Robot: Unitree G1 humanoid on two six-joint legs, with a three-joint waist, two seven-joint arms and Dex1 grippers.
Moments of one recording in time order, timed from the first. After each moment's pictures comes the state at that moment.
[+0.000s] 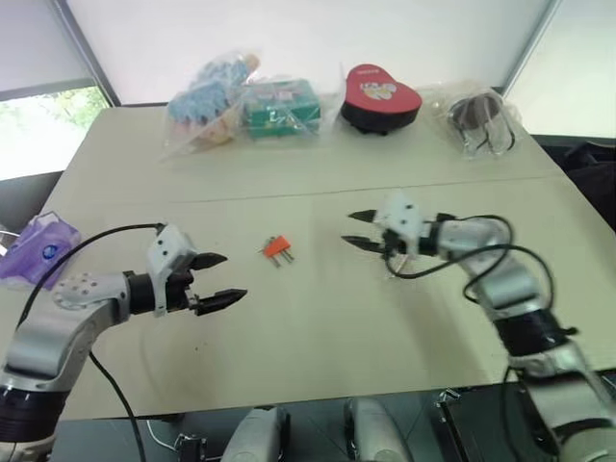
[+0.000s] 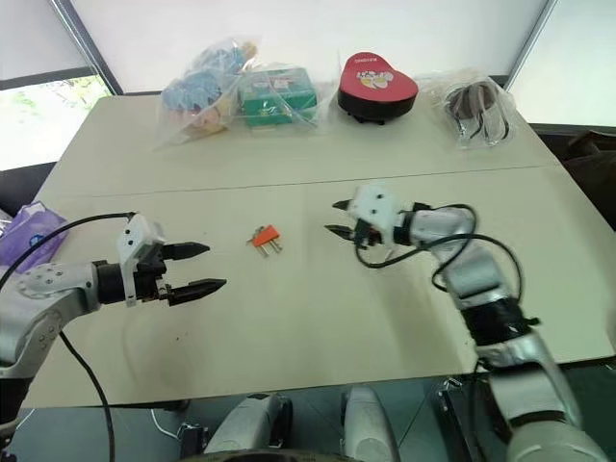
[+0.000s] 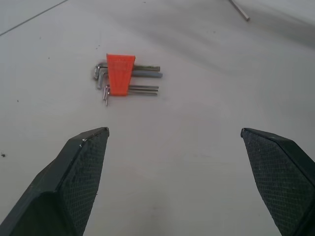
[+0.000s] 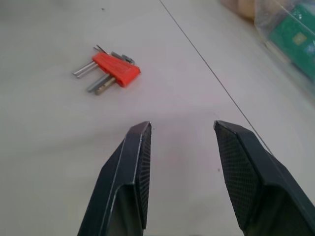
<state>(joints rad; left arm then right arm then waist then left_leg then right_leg) -0.10 0.82 0.13 -0.33 -0.56 0.62 -0.91 -0.63 -0.50 0.28 0.20 -0.02 0.07 0.81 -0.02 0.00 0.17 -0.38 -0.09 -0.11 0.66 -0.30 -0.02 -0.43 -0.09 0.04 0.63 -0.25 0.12</state>
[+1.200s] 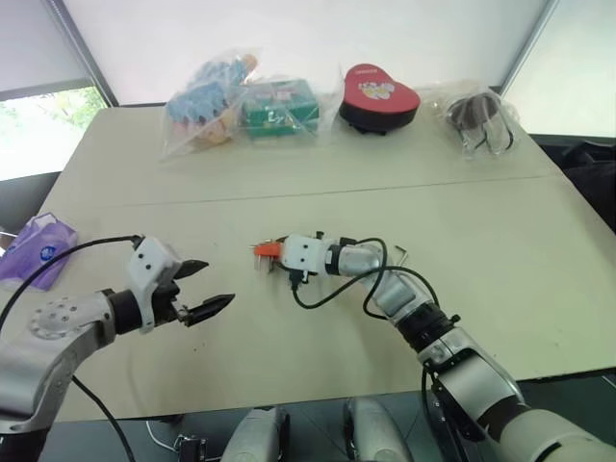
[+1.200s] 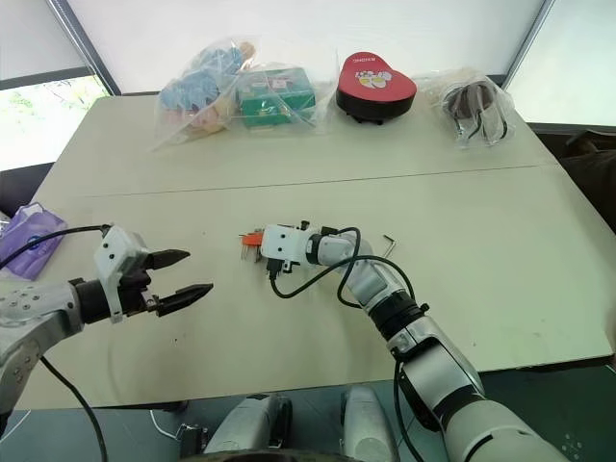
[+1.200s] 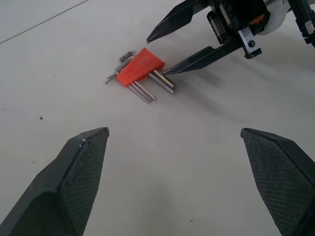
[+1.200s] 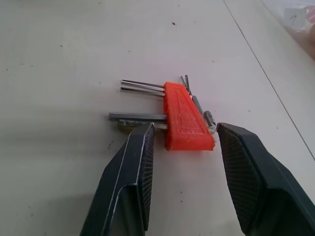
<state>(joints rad) 0.06 0.82 0.25 -0.49 -0.59 0.67 -0.79 -0.70 -0.20 0.44 0.46 -0.29 -0.11 0.69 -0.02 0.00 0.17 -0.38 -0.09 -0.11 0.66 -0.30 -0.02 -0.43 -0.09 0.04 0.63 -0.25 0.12</state>
